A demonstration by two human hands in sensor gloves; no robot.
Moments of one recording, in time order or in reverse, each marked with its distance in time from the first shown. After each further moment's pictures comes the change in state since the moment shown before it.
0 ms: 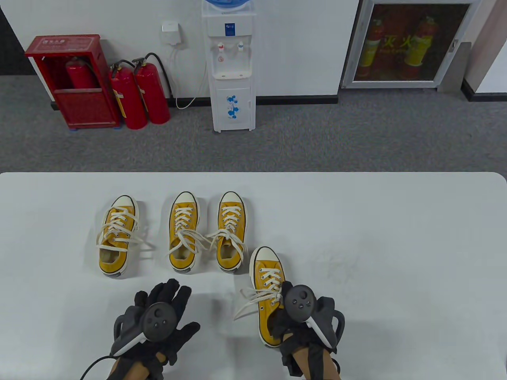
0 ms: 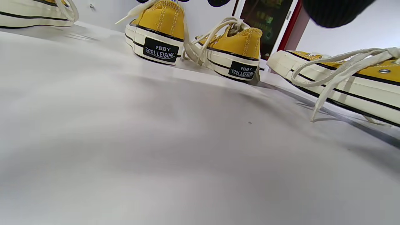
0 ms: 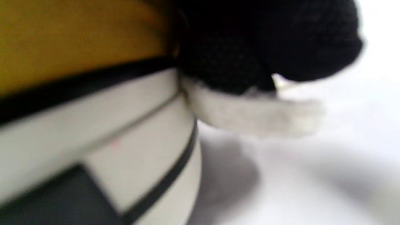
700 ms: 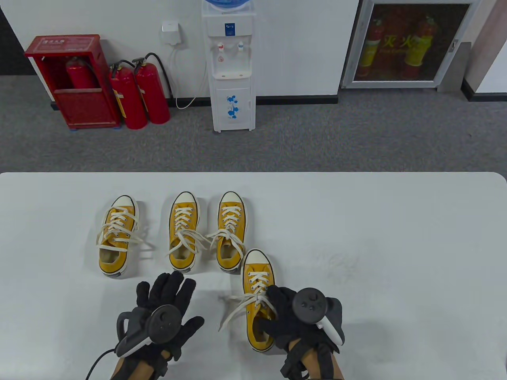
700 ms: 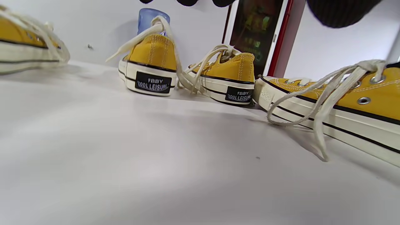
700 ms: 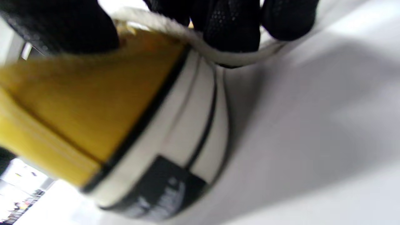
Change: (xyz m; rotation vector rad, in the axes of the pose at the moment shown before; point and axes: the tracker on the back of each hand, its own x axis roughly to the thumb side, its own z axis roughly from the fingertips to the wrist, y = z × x) left_hand 0.010 0.002 -0.001 0.117 -0.027 -0.062; right_hand -0.010 0.037 0.002 0.273 -0.179 -0.274
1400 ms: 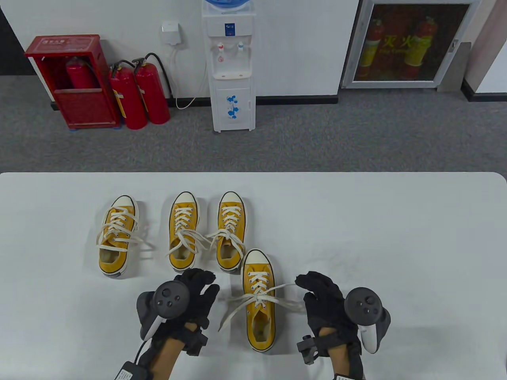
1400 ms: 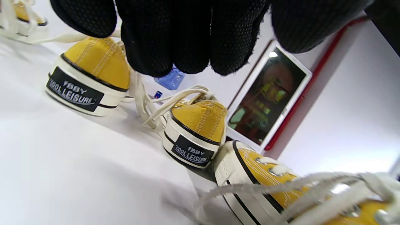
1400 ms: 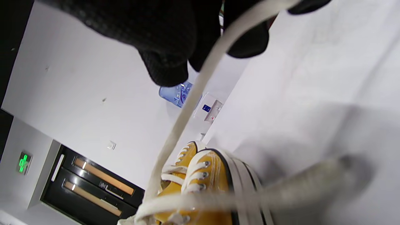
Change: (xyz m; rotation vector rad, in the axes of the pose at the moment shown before) left_hand 0.025 0.014 -0.046 0.234 0.076 0.302; right_hand -0.030 -0.071 0.024 -0.401 -0.031 -0.358
